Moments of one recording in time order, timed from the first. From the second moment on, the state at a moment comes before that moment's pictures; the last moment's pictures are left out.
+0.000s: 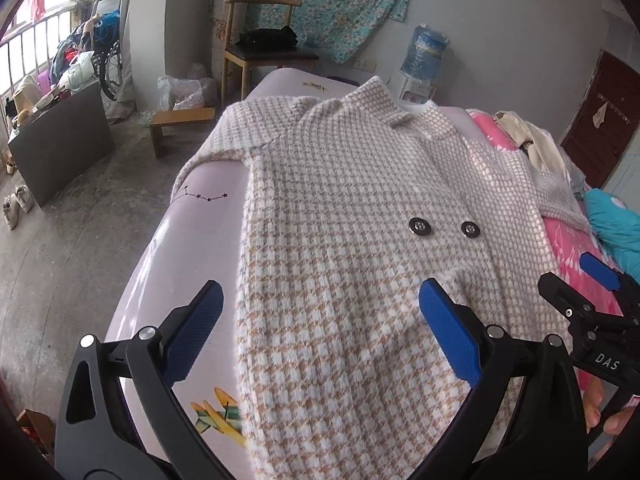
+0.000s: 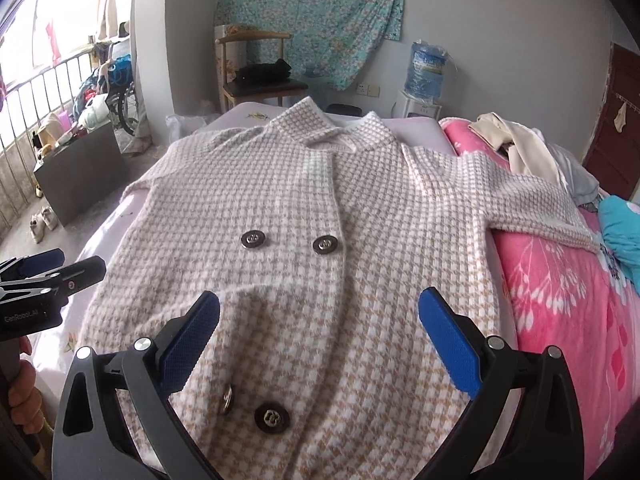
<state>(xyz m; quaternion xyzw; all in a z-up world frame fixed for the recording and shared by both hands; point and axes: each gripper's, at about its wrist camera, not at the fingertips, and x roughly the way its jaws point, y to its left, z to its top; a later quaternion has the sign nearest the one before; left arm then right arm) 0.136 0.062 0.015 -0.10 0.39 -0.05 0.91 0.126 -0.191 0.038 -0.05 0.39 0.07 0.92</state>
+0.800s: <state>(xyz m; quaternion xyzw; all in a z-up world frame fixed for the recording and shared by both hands) 0.302 0.291 -0.112 -0.55 0.46 -0.02 0.69 0.223 -0.107 -0.004 -0.06 0.43 0.18 0.88</state>
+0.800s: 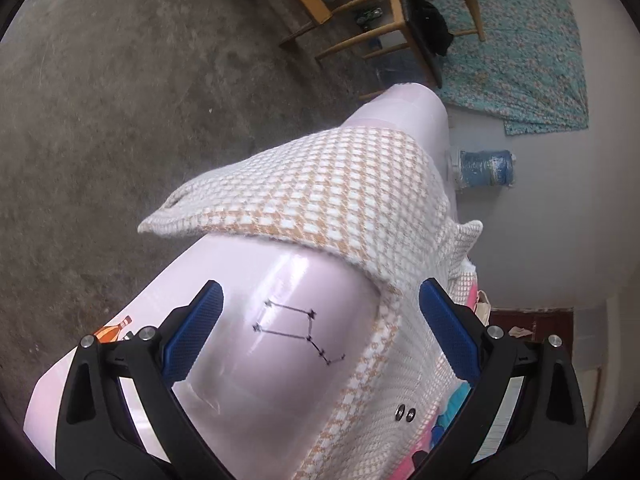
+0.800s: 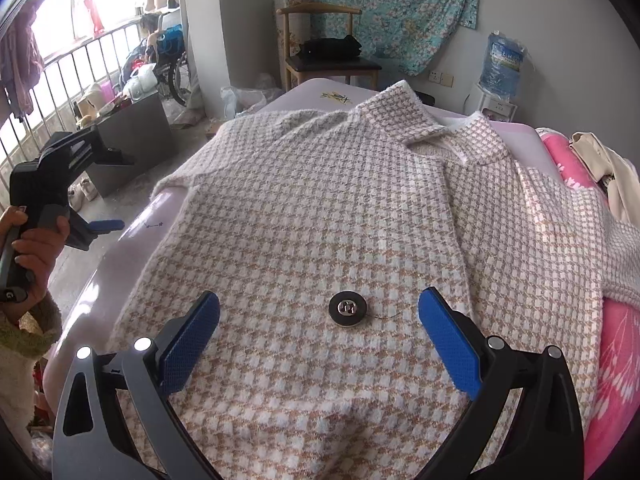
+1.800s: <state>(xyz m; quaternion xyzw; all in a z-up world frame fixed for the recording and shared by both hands) 0.393 0.344 -0.219 -0.62 0.49 0.02 0.62 0.270 -0.098 -0.034 -0.06 0.46 0.12 0.88</state>
